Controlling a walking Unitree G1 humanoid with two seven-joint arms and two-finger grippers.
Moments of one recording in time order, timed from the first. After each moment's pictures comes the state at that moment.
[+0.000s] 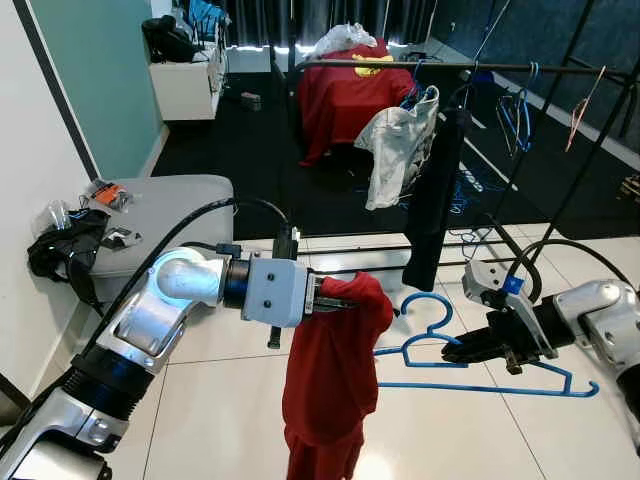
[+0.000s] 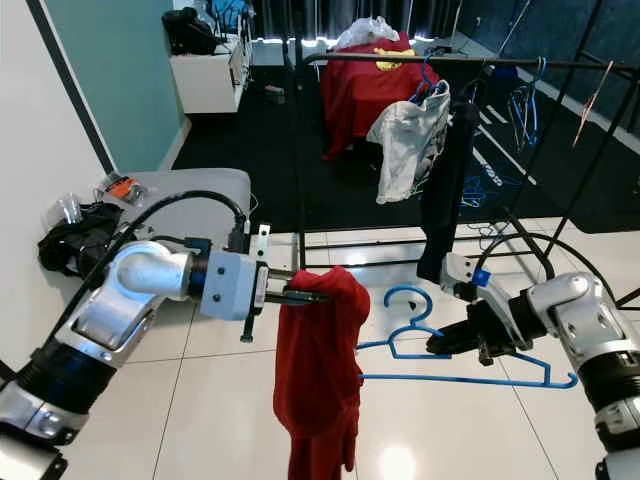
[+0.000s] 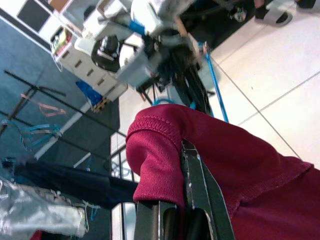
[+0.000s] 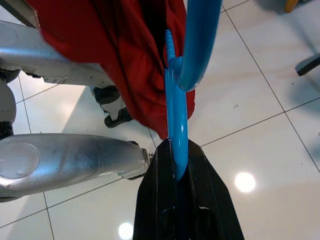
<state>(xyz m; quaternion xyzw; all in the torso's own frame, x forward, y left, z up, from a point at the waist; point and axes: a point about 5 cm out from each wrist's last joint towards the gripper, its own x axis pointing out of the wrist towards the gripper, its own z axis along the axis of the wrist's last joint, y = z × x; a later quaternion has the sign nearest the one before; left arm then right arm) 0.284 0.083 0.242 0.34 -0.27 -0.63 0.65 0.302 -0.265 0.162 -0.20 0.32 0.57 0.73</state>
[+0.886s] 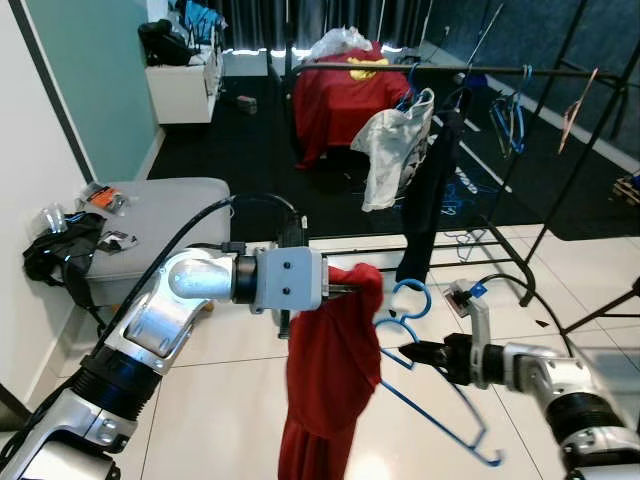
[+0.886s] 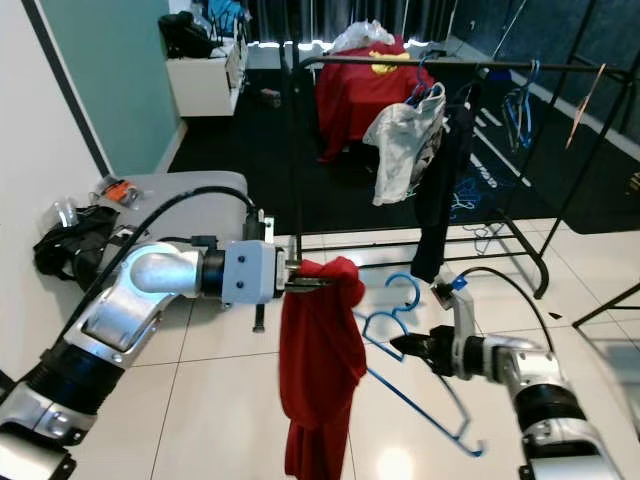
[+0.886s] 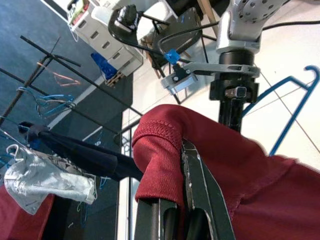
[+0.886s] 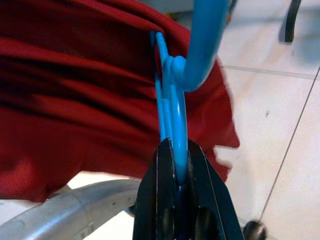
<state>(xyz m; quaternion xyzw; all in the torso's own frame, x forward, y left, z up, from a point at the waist) 0.299 0.087 0.228 0.36 -0.23 -0.57 0.70 0.302 -0.235 0.067 0.16 0.34 0.34 0.86</state>
